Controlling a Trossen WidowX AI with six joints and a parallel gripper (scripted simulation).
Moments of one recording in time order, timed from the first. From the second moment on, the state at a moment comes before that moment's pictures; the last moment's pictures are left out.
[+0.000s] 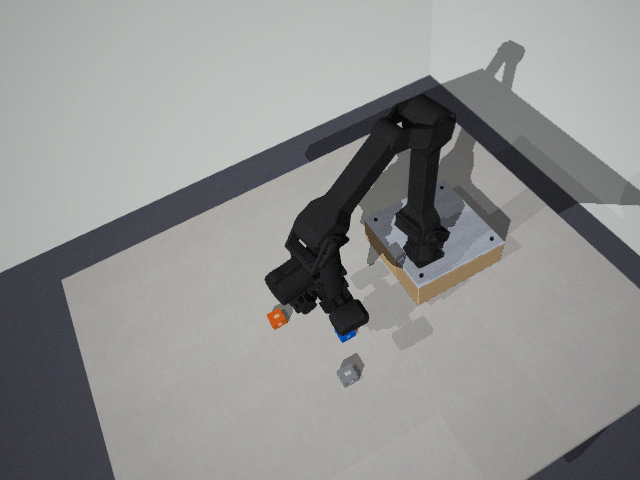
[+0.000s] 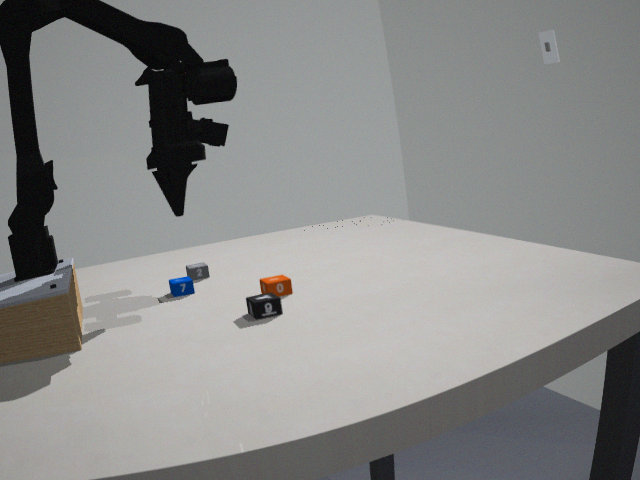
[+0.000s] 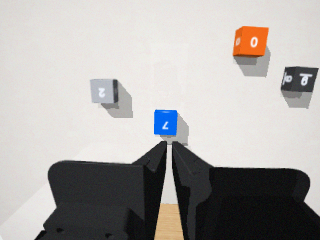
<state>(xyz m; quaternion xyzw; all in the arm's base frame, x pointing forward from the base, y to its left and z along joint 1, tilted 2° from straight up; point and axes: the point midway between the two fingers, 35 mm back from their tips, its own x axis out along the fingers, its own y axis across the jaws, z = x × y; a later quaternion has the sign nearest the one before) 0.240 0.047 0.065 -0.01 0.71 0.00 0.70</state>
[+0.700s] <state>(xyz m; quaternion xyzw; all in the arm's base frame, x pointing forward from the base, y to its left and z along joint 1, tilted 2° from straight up) 0.266 0.144 0.025 -0.01 0.71 0.01 0.71</state>
